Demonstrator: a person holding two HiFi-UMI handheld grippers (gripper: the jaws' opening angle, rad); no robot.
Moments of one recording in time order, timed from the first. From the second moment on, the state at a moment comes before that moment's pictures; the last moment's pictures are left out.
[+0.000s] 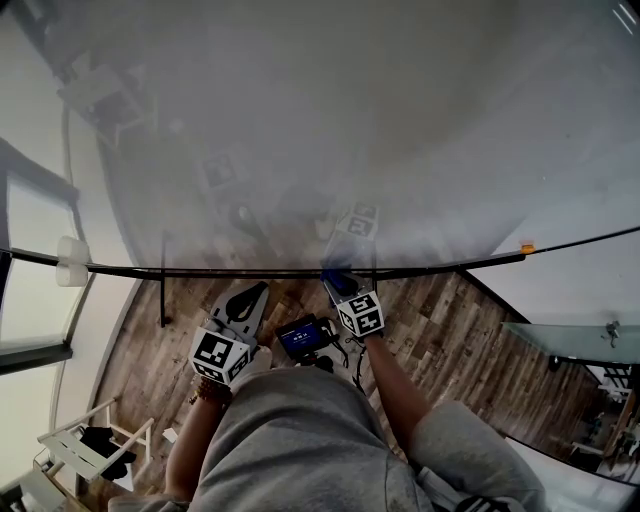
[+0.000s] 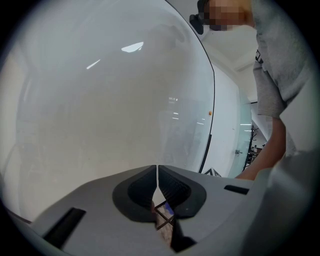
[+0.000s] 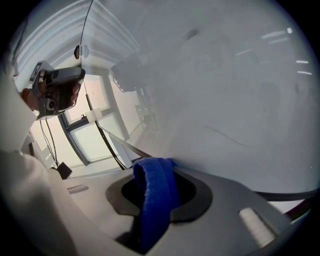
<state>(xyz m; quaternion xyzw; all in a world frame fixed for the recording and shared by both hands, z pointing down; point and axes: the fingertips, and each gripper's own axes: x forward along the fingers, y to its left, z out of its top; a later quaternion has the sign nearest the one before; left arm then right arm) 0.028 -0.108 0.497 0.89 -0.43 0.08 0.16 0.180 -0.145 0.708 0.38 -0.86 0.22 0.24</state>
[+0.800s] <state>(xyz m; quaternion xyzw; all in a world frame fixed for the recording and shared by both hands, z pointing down) -0.013 -0.105 0.499 0.89 -0.42 0.07 0.16 0.152 -0.145 0.710 0.43 -0.83 0.25 0.24</state>
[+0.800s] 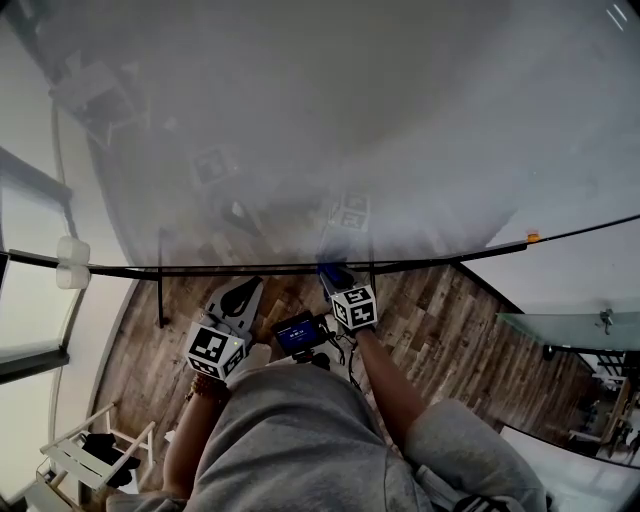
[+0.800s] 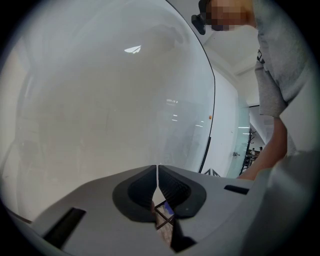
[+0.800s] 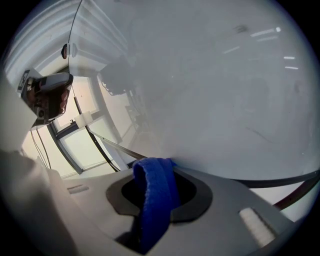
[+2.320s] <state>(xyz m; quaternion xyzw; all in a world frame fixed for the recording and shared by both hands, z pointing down) -0.091 -0.098 0.510 0.91 -0.37 0.05 0.16 0.123 -0.146 0.708 0.57 -0.73 0.30 0.23</state>
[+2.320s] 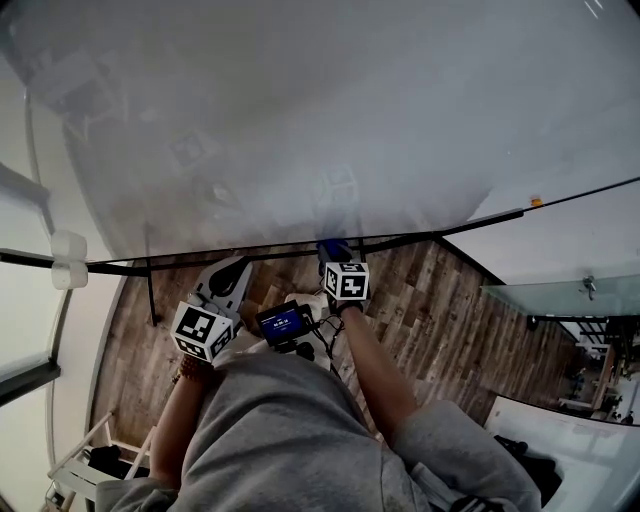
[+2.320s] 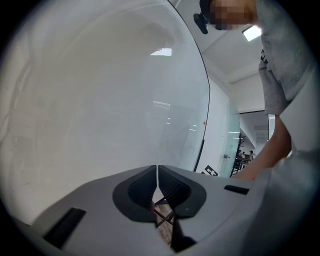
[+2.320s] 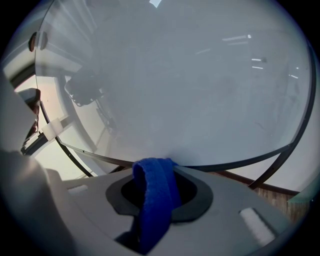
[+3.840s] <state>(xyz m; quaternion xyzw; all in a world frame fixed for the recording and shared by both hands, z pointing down) -0.182 -0.085 0.519 0.89 -0.43 0.03 0.16 0.040 -0.146 0.714 0.54 -0.74 0.35 0.19</state>
